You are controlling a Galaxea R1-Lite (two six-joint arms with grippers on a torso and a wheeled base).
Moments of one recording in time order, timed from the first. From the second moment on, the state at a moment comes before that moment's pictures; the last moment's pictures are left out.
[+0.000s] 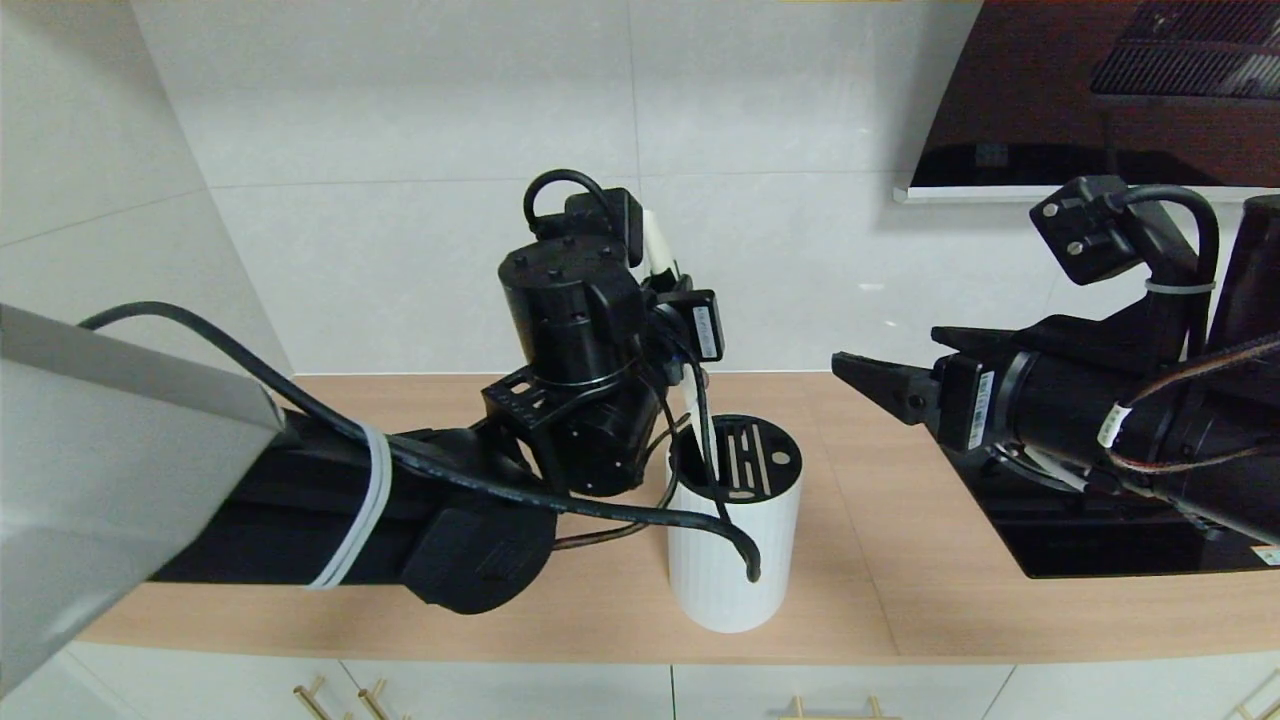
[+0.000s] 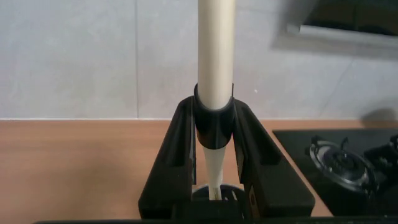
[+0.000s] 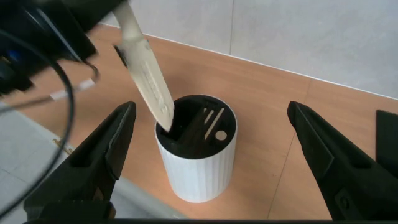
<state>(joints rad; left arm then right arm) -0.76 2.01 -1.18 -0.95 0.55 -0.14 0.67 1.45 -0.85 -0.49 -0.18 0.07</state>
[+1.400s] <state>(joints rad) -0.81 2.21 -1.19 -0.97 0.59 -0.13 0.67 1.48 -0.84 -0.49 -0.18 0.07</state>
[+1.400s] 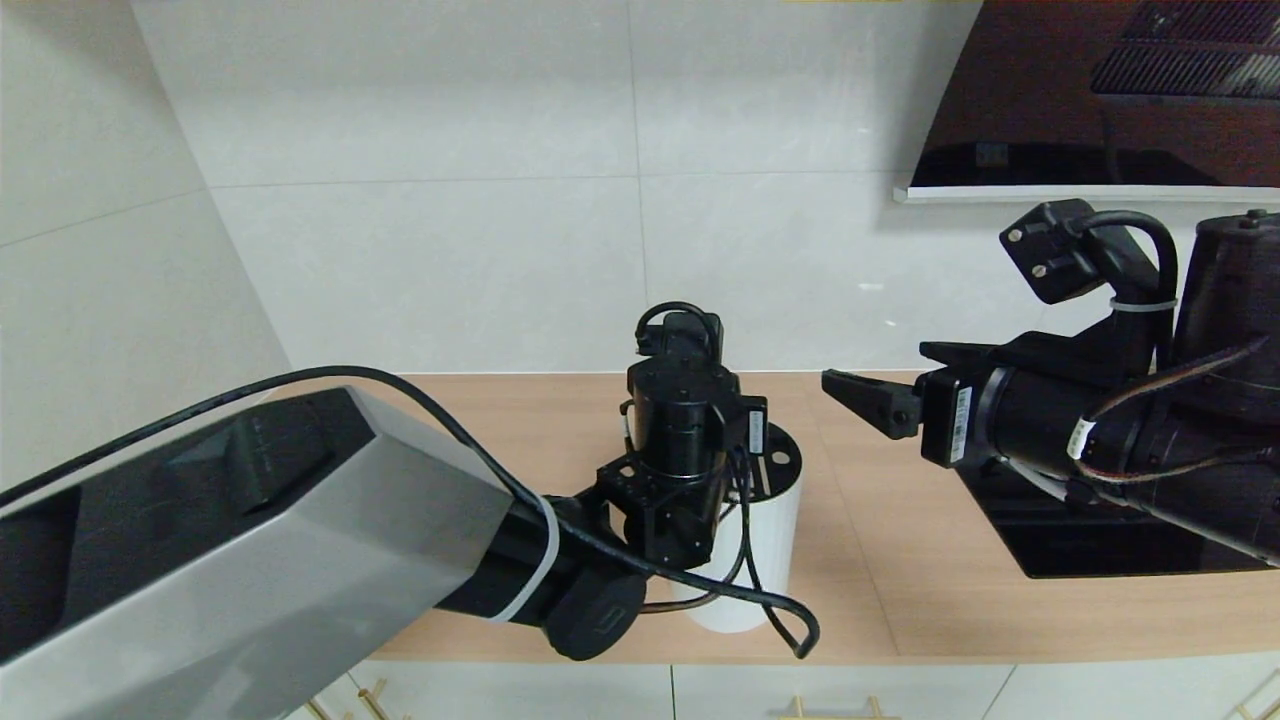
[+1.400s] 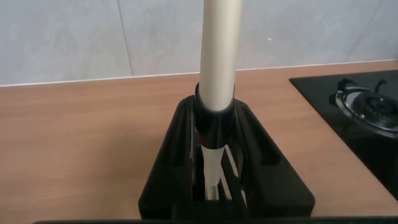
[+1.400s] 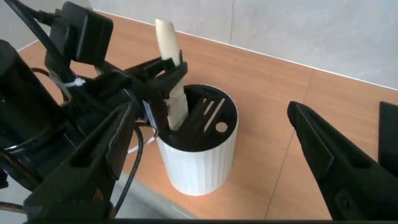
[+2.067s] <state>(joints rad) -0.81 2.19 -1.18 -1.04 0.60 -0.13 0.67 1.48 -0.84 -0.49 -0.18 0.05</state>
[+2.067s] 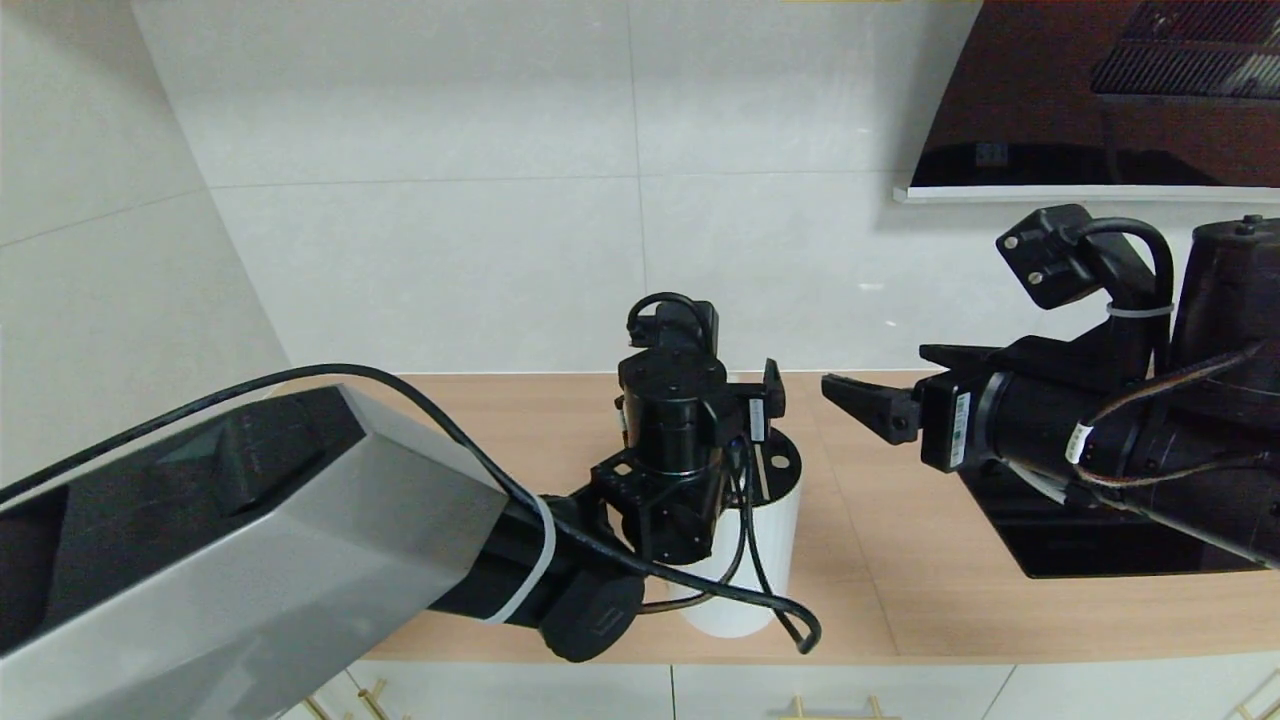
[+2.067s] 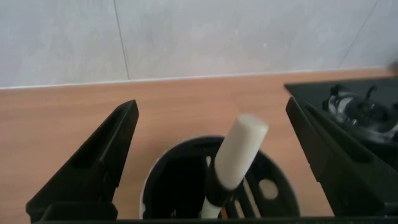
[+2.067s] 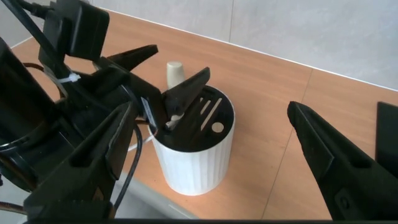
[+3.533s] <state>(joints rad) -0.25 0.28 -0.52 0.10 0.03 -0.10 0.34 0.44 -0.33 -0.10 -0.20 0.05</state>
